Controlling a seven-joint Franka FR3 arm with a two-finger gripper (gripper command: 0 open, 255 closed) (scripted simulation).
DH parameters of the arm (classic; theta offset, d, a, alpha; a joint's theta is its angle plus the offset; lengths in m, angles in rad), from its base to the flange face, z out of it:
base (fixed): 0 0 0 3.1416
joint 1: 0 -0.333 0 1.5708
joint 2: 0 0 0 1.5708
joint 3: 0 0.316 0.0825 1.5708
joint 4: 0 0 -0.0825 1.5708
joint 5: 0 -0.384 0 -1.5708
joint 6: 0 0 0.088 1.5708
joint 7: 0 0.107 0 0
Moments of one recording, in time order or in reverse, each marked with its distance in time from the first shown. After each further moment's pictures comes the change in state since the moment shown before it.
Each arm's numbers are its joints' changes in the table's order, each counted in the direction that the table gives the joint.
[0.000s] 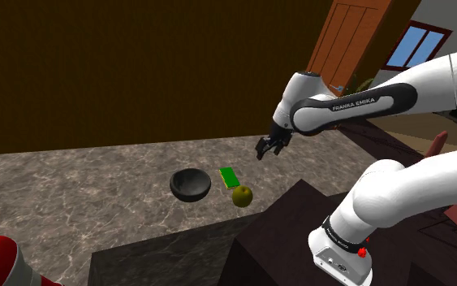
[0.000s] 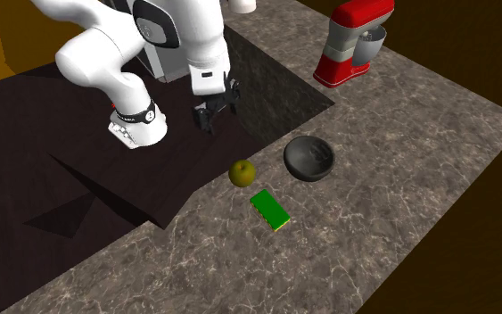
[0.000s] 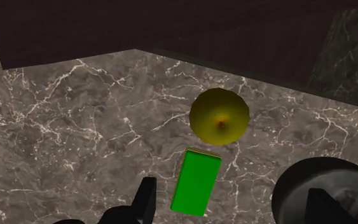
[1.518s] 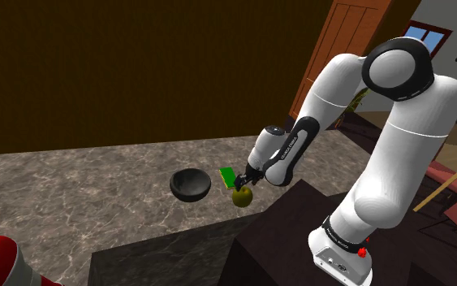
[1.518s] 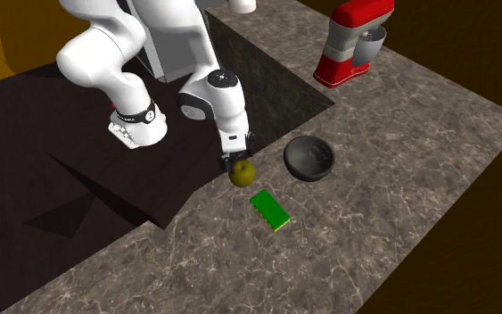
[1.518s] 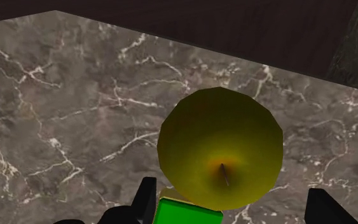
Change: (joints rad) arm -0.046 0.793 -0.005 0.019 0.138 0.813 0.169
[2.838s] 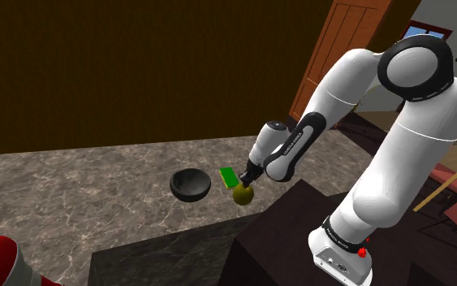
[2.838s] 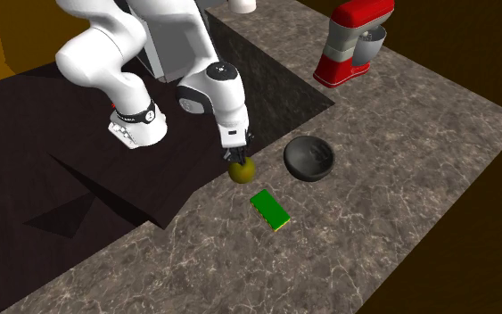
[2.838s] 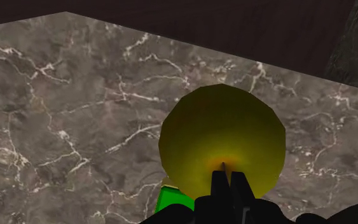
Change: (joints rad) arm 0.038 -0.083 0.044 -0.014 -0.028 -0.068 -0.022
